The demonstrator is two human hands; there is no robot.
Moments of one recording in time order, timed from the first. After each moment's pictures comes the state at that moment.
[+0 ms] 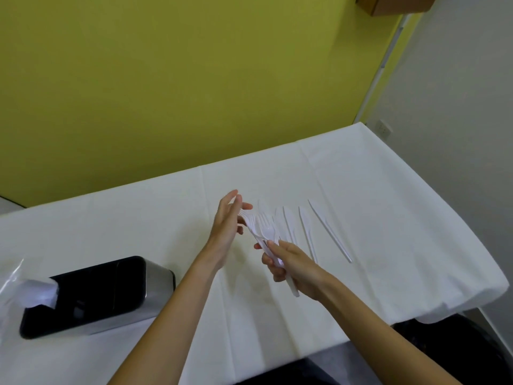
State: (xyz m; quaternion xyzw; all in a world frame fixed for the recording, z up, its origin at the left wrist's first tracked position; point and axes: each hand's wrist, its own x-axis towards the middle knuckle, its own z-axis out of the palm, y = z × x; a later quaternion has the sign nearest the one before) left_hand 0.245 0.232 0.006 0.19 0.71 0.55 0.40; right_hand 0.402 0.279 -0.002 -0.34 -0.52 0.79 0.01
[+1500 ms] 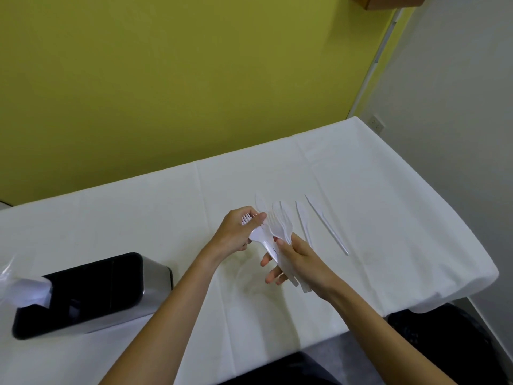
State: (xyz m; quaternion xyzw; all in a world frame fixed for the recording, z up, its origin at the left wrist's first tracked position) left_hand 0.251 0.229 0.004 0.29 0.71 0.42 0.48; right_hand 0.422 0.274 0.007 -0.35 -0.57 0.74 0.05
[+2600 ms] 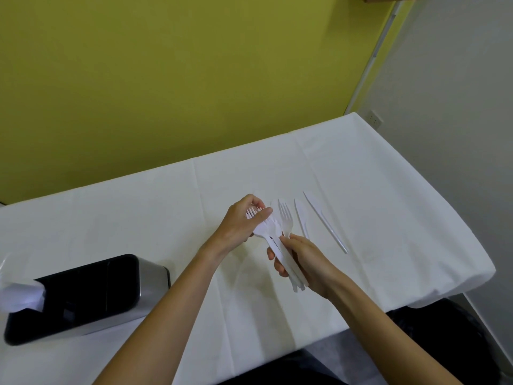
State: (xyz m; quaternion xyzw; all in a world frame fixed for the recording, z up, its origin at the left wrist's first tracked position) left_hand 0.253 0.243 0.008 0.36 0.73 0.39 0.43; right_hand 0.417 0.280 0.015 -0.40 -0.47 0.78 0.04
